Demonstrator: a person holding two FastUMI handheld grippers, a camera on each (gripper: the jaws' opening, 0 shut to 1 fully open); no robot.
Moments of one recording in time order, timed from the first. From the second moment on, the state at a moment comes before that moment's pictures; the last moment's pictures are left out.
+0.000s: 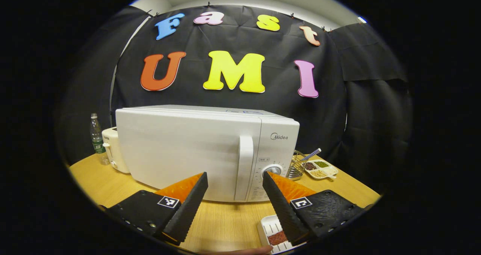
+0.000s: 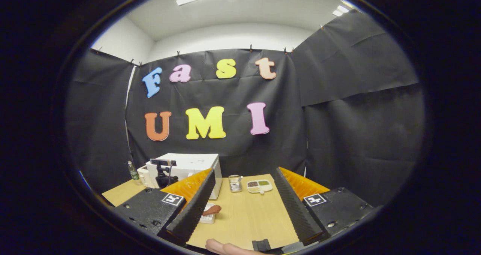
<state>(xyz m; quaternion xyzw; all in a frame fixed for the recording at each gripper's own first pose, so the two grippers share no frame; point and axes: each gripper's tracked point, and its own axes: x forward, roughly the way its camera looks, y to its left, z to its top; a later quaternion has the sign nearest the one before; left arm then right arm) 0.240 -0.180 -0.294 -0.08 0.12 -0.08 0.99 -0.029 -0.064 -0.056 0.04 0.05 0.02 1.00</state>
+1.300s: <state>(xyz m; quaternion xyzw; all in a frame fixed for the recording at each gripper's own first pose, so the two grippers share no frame) 0.272 -0.191 -0.324 -0.05 0.16 -0.07 0.98 -0.043 -0.113 -0.063 0.00 0.04 -0.01 1.00</state>
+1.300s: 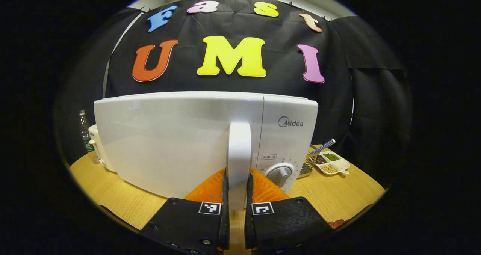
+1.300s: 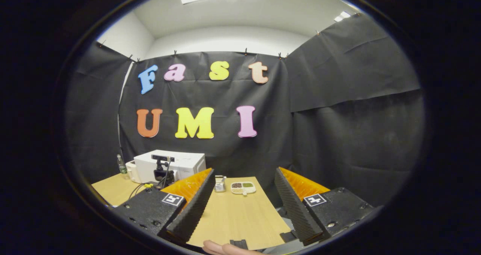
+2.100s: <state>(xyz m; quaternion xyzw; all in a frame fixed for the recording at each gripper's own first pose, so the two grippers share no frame) 0.152 -0.130 -0.311 -0.05 0.13 -0.16 0.98 -0.054 -0.078 -0.072 -0.02 0.04 0.00 1.00</state>
